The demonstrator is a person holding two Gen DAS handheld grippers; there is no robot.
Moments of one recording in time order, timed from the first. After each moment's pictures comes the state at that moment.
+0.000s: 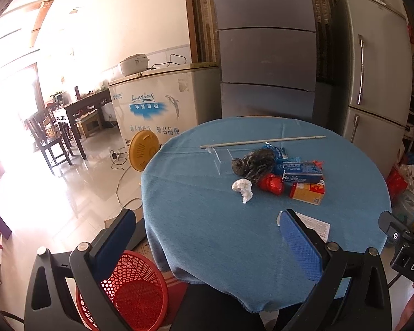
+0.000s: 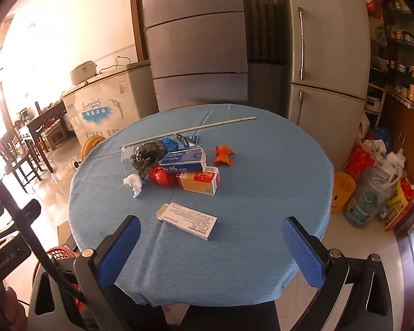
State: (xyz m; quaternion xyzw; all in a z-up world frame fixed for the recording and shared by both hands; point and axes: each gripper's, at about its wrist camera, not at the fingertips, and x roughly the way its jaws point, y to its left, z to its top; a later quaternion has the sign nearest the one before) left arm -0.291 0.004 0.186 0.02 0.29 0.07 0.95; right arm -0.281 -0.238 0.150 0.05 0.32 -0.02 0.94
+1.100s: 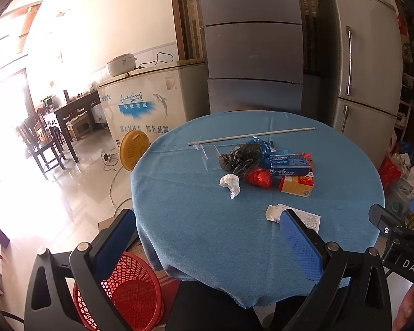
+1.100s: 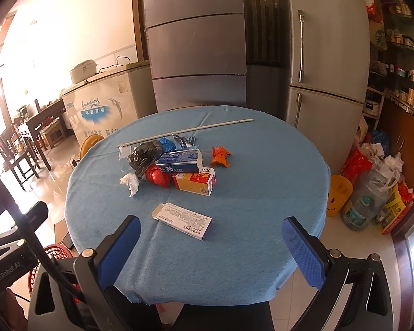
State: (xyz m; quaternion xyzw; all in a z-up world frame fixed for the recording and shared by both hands) left arm -0.289 -0.009 0.186 0.03 0.30 0.04 0.95; right arm -0.283 -0.240 0.152 0.04 0.32 -0.02 0.95
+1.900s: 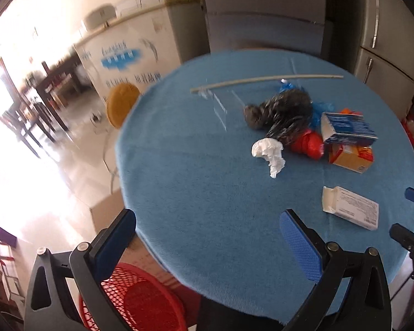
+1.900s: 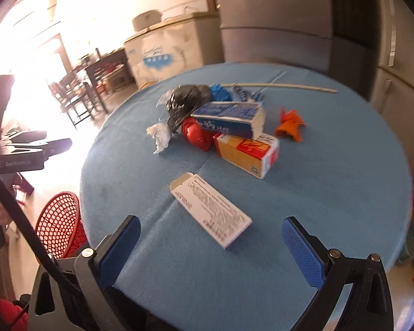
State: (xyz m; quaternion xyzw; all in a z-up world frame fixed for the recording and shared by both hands) left arm -0.135 0.046 0.109 0.05 0.47 0.03 0.88; right arm -0.161 -0.245 0.057 -0.01 0.41 0.20 0.89
